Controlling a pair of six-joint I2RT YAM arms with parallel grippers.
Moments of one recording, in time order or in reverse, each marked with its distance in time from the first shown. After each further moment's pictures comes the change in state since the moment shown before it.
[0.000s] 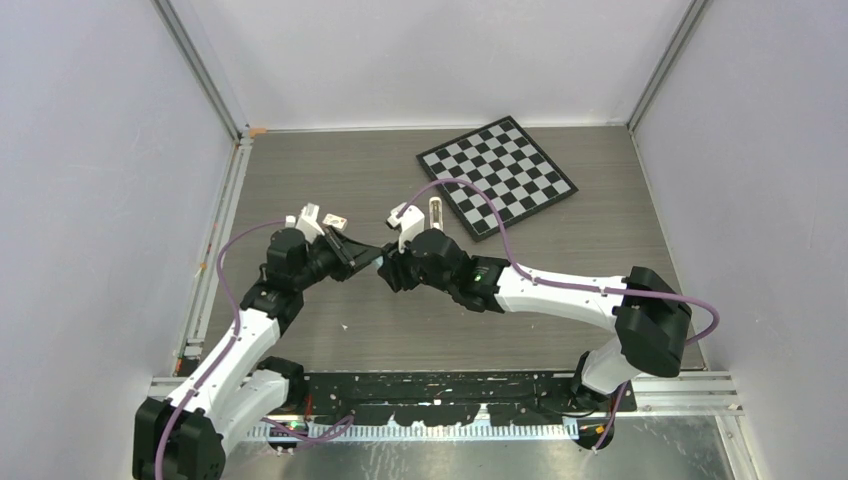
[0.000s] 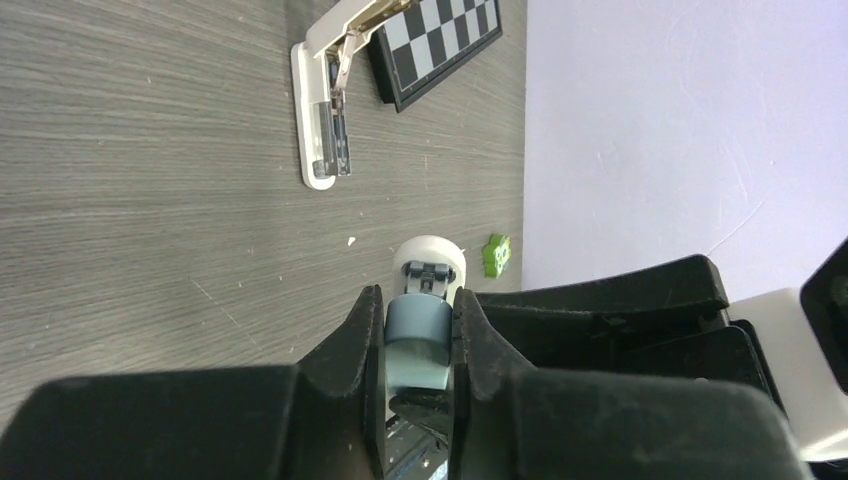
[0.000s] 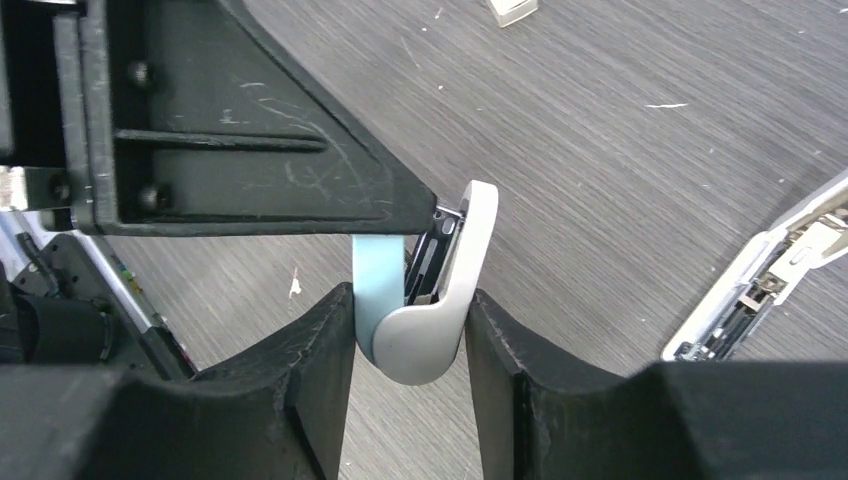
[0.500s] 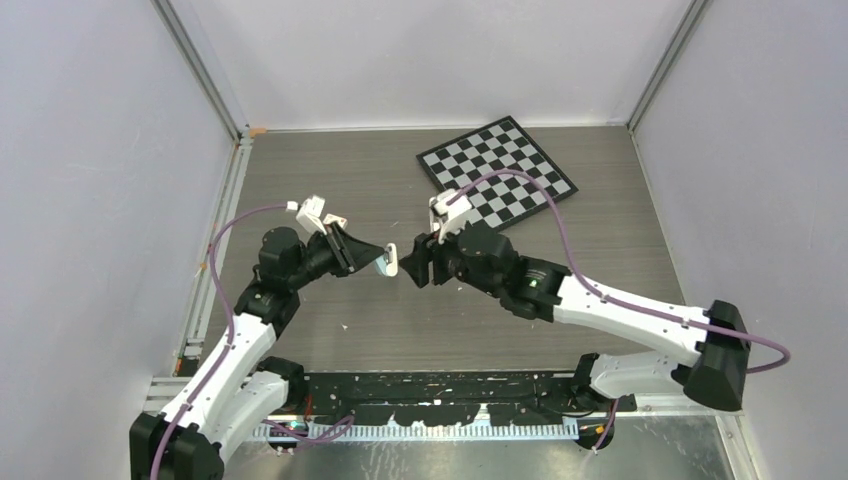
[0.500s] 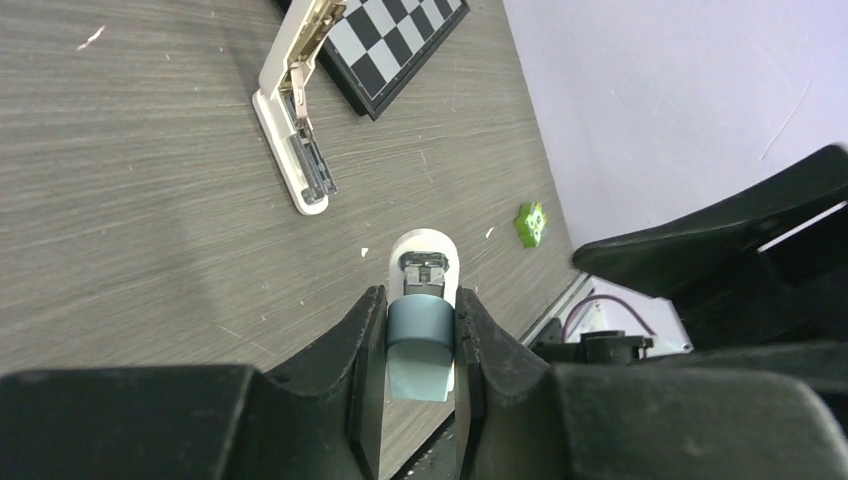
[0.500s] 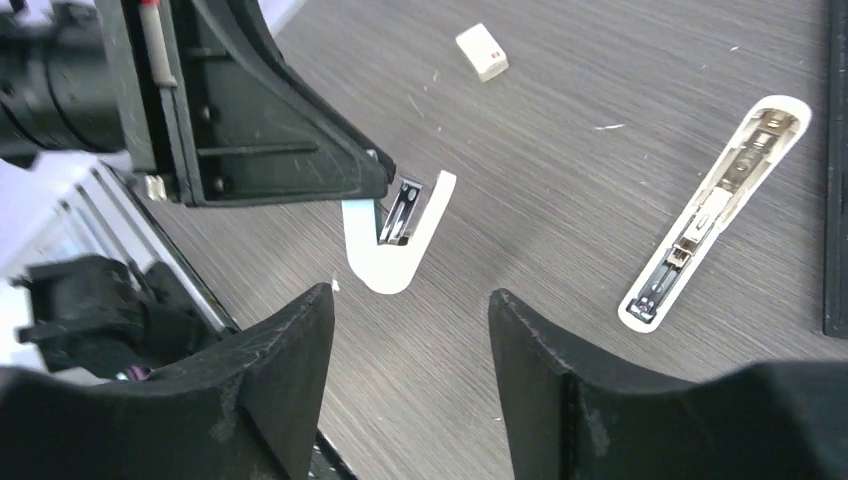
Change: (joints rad) left arm 0.000 -0.068 0.014 0.034 0.063 0.227; right arm -0.018 -0.273 -0.057 -0.133 0.027 0.040
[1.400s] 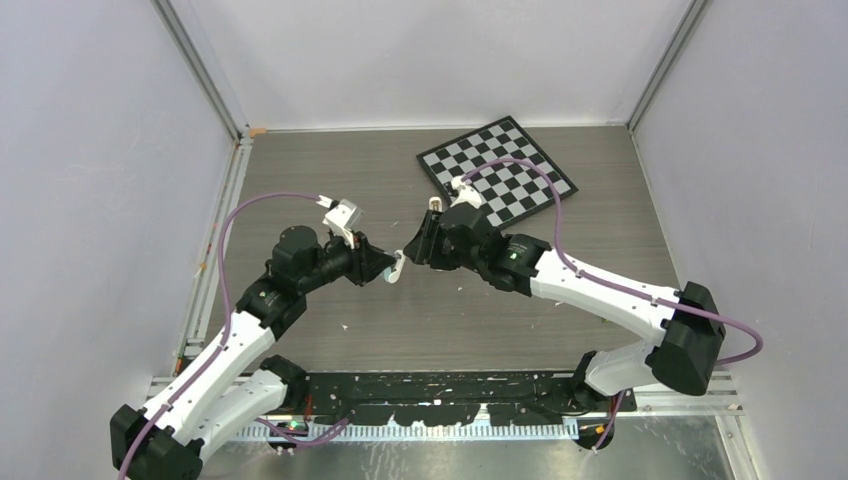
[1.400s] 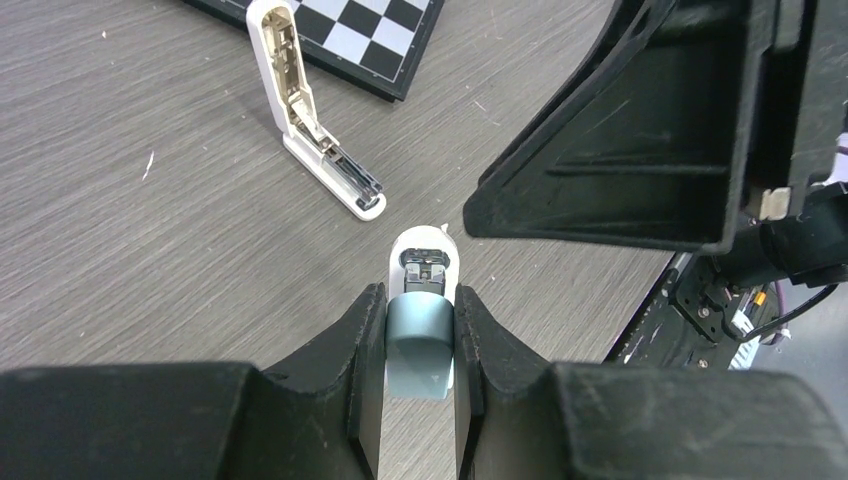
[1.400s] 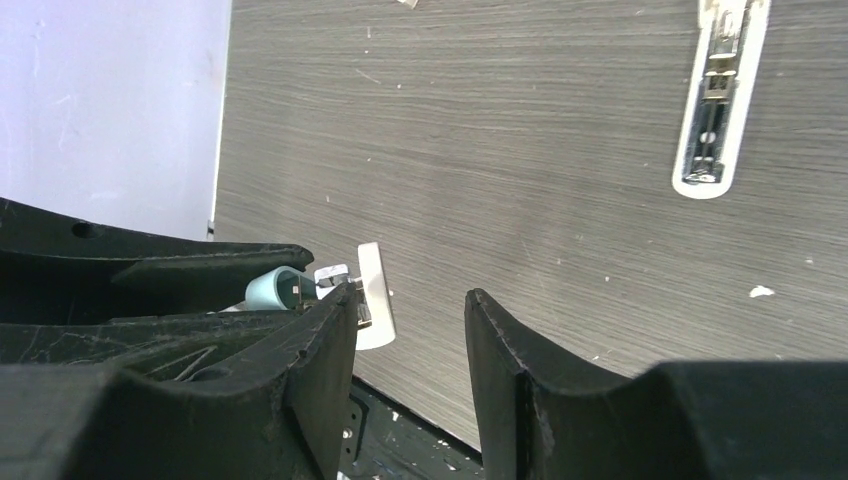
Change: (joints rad) left arm -0.219 0.002 0.128 -0.166 -0.130 0.568; right arm -0.107 0.109 0.138 -0.242 -0.001 0.552
